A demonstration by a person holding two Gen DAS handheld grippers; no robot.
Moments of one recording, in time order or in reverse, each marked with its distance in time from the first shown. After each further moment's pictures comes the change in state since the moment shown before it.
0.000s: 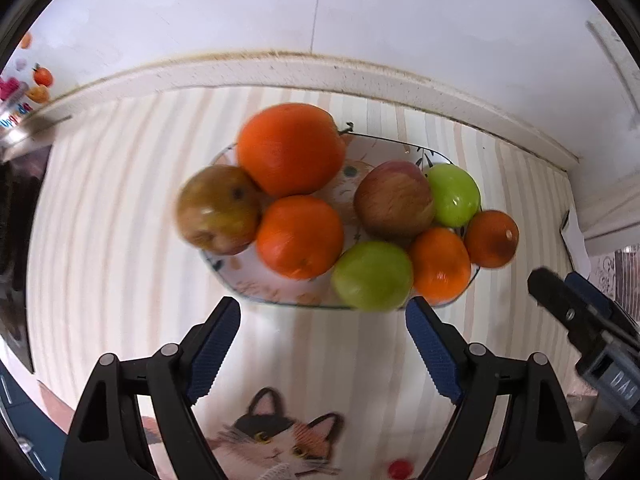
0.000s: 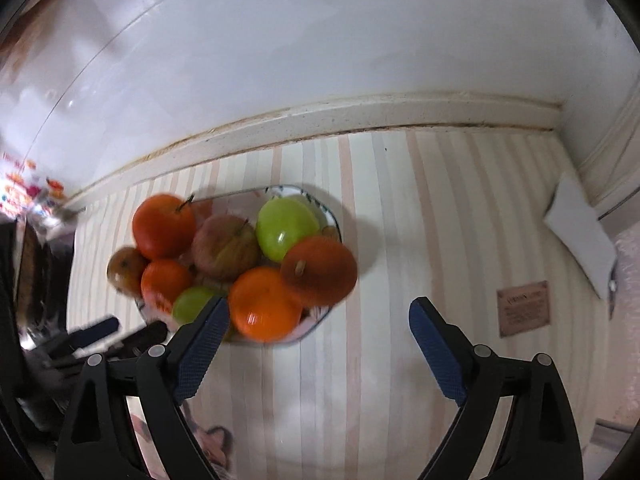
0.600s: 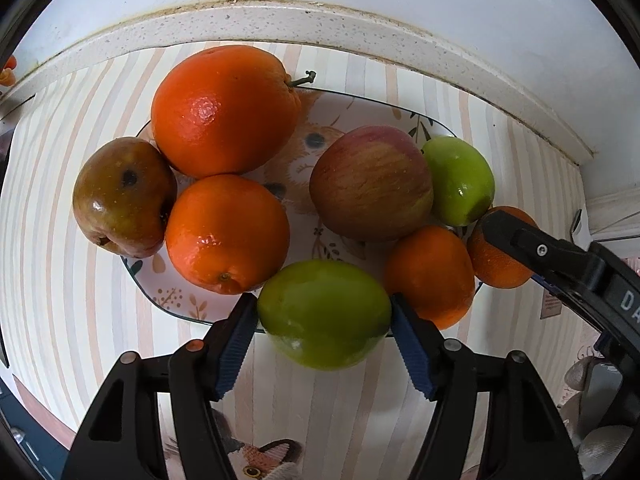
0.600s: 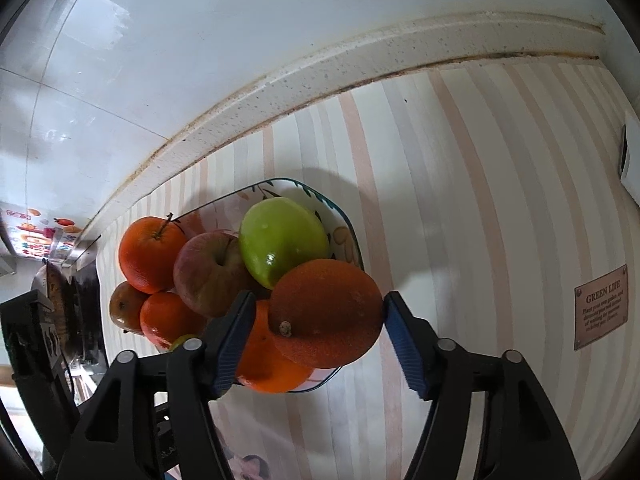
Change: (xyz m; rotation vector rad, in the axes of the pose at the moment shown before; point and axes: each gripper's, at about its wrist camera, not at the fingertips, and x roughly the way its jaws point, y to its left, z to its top) left arm 0.074 -0.036 0.017 -0.045 0.127 -0.044; right arm 0.089 -0.033 0.040 0.176 0.145 0.197
